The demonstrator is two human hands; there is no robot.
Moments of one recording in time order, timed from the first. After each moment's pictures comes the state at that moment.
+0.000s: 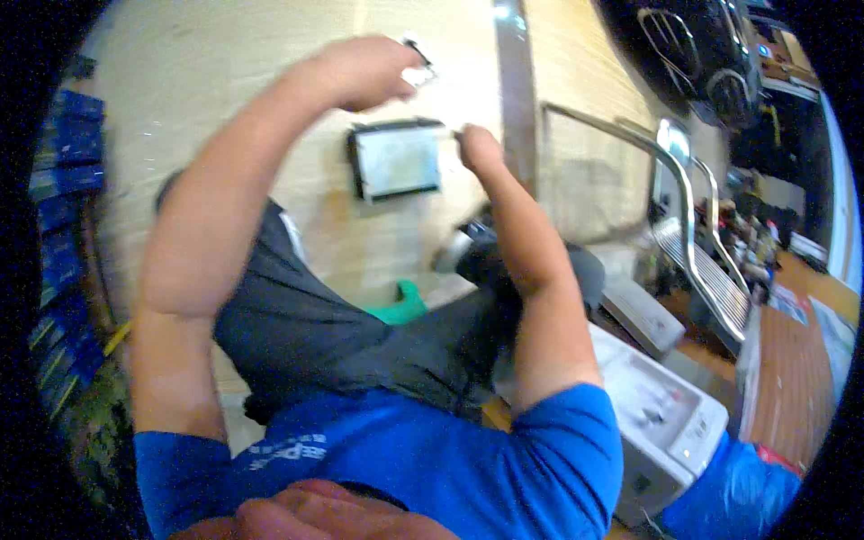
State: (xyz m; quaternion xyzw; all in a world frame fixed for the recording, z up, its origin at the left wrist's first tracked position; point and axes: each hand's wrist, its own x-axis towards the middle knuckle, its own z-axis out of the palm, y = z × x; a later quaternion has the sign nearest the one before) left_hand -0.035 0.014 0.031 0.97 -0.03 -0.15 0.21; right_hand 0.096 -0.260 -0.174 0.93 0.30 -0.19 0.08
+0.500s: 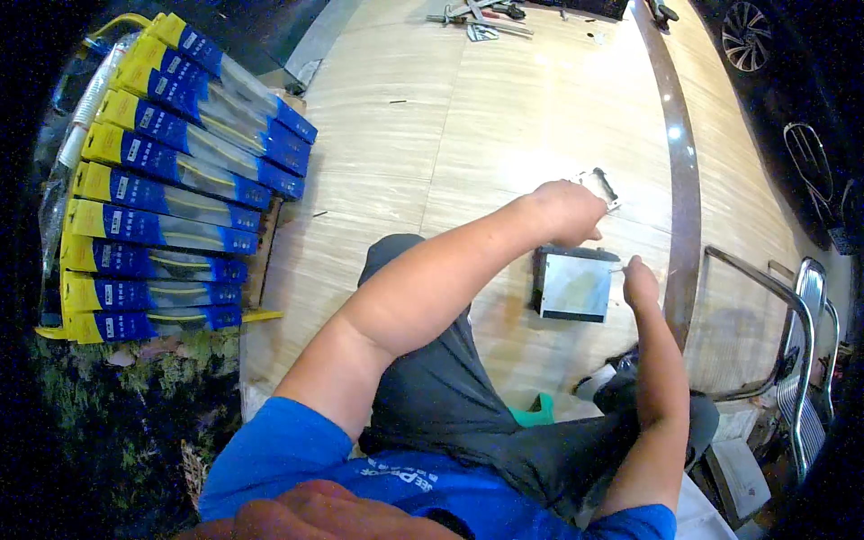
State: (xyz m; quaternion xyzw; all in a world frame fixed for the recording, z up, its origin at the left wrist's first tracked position) left_hand -0.042 0.016 0.038 0.96 -0.01 -0.18 0.22; right_hand 0.084 -0.244 -0.160 0.93 0.33 -0.16 0.00
